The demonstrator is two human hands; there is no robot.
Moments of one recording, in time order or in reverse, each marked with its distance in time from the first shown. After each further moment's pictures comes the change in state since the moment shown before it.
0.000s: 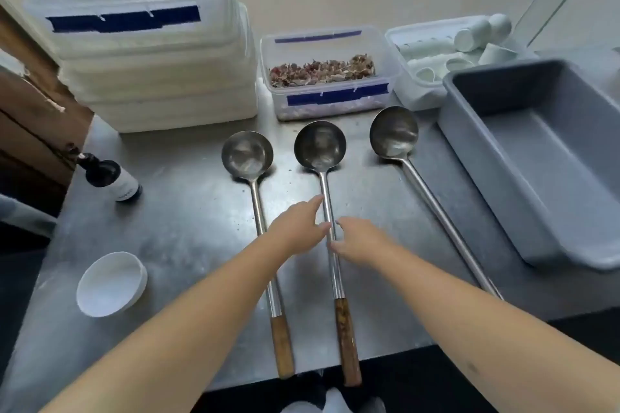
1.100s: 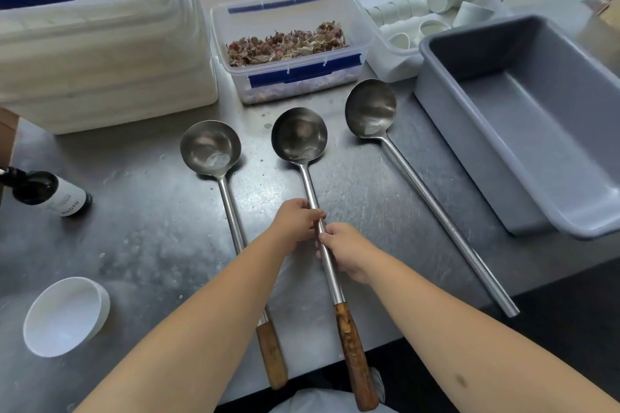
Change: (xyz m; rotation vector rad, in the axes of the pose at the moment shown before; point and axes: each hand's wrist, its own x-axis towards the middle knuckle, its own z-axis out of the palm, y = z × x) left_hand 0.055 0.004 0.049 -1.034 -0.085 -0.374; right_hand -0.003 0.006 0.028 1.100 -0.122 0.295
